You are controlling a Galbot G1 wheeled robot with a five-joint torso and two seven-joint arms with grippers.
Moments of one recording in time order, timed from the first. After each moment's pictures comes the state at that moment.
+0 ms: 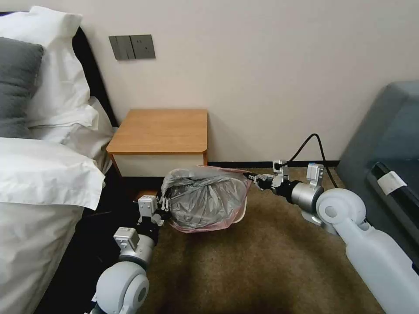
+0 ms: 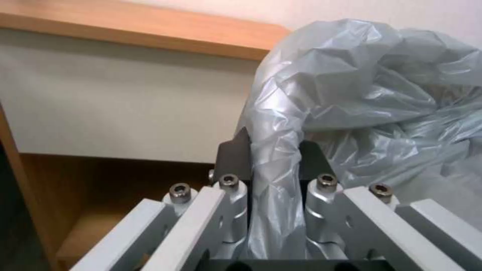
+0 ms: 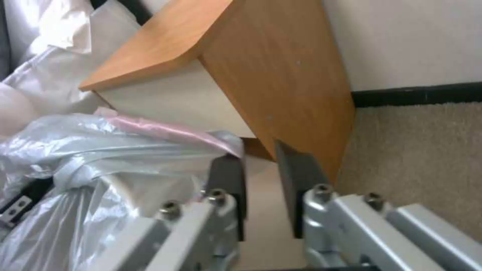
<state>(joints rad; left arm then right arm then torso) 1.50 -1.26 -0.38 -2.16 -0.40 0.16 -0.17 -0.99 0.95 0.32 1.92 1.12 -0.68 -0.04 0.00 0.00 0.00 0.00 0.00</state>
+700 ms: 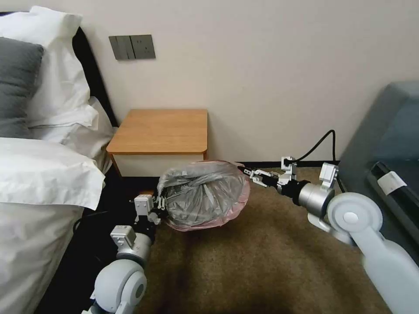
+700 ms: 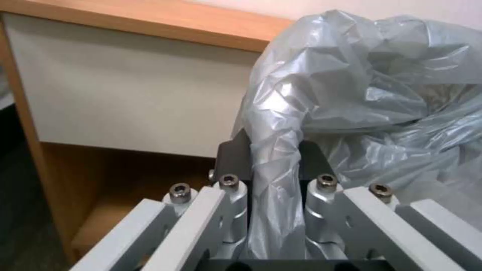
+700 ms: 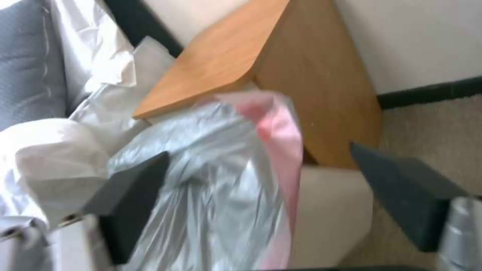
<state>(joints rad) 1.49 -1.26 -0.40 -2.15 -0.43 0.17 -0.20 -1.13 0.96 0.43 2.15 1.33 -0.67 0.15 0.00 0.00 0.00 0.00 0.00</state>
